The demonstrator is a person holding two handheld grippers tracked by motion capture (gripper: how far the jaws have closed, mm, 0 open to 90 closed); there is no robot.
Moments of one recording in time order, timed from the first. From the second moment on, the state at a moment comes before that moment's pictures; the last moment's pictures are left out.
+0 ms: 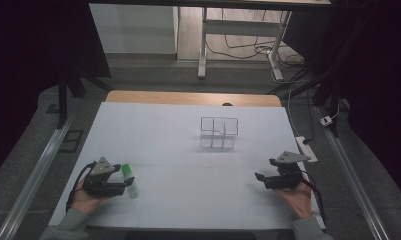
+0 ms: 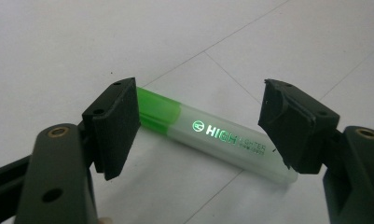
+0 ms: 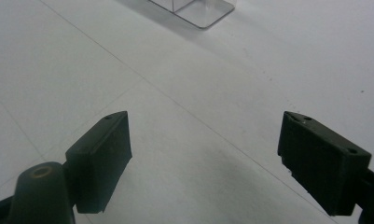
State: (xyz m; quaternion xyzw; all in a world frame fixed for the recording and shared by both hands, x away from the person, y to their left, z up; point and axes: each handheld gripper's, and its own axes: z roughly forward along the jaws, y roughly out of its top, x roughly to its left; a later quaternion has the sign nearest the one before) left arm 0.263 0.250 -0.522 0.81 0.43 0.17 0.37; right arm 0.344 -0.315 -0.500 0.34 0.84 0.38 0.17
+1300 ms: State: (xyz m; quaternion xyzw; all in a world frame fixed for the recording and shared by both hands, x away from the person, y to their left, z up) left arm 0.265 0.250 -0.521 0.81 0.42 0.17 0.37; right arm 0.353 -0.296 -0.477 0.36 0.82 0.40 0.18
